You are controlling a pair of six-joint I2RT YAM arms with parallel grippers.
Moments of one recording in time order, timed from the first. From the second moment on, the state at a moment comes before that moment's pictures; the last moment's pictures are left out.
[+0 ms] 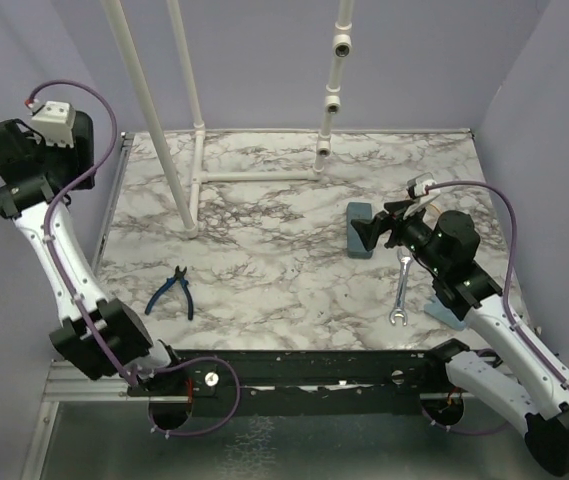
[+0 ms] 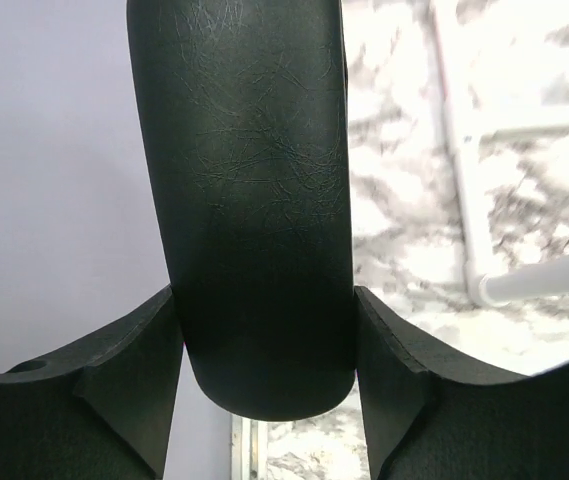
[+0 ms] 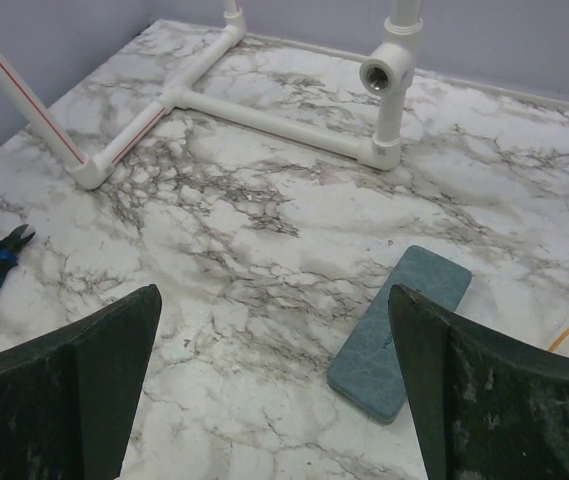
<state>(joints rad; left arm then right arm) 0.55 1.49 1.62 -0.73 0.44 0.43 0.41 0.83 0.68 0.05 -0.16 0.09</state>
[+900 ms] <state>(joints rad) 0.60 0.95 1.70 -0.37 1.13 -0.25 0.41 0.74 0.62 0.20 -0.53 0.29</state>
